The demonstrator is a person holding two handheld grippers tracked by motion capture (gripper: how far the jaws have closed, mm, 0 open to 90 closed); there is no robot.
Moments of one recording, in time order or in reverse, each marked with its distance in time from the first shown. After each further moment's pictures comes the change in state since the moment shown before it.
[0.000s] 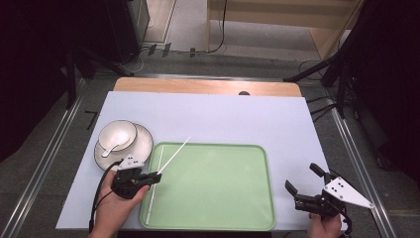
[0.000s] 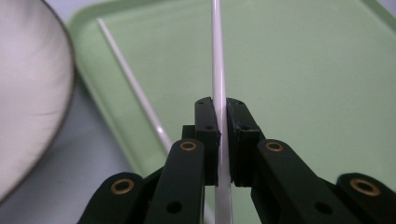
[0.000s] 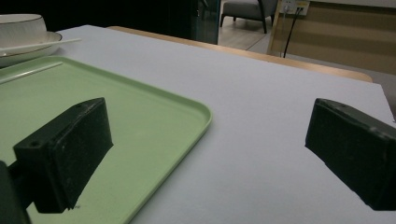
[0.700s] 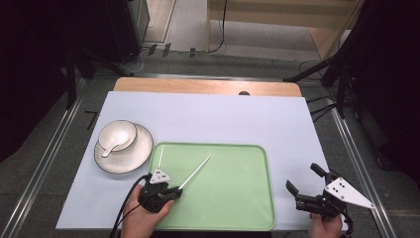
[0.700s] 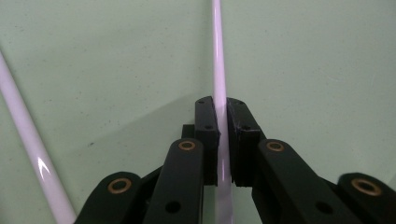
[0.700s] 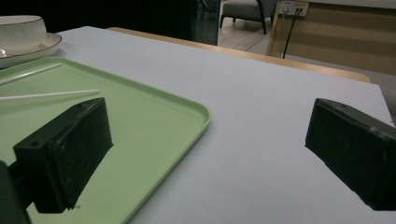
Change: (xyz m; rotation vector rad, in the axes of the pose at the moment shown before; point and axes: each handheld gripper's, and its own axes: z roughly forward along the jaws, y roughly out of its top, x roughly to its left) left arm -0.048 -0.016 0.042 0.089 0.001 0.009; right arm -0.001 0.000 -0.002 -0.003 -0.001 0.005
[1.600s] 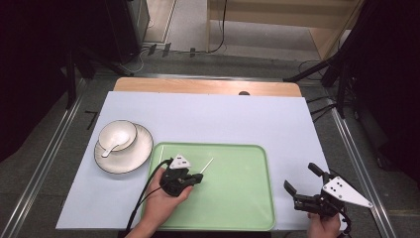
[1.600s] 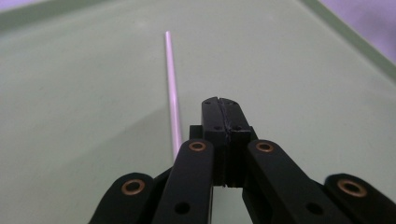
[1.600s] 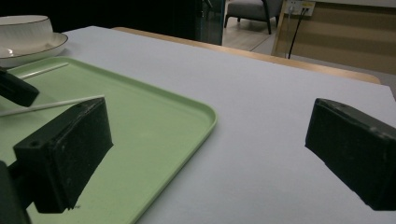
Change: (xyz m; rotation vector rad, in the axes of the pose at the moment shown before) left arm -0.017 0.050 0.040 -0.082 -0.121 0.095; right arm 0.002 0.000 0.004 0.000 0.020 -0.005
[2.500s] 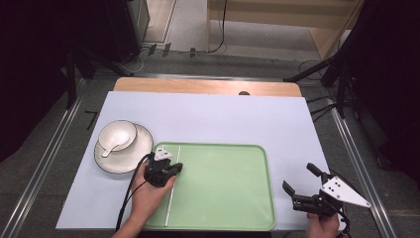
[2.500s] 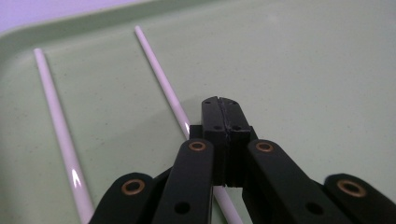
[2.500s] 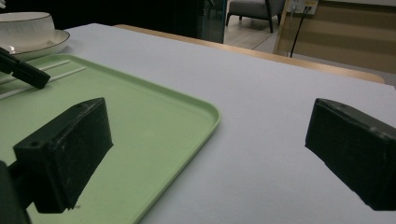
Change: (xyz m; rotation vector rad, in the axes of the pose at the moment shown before) left arm 0.048 -0.012 -0.019 -0.014 0.218 -0.112; right arm 0.002 0.000 0.002 0.008 0.006 -0.006
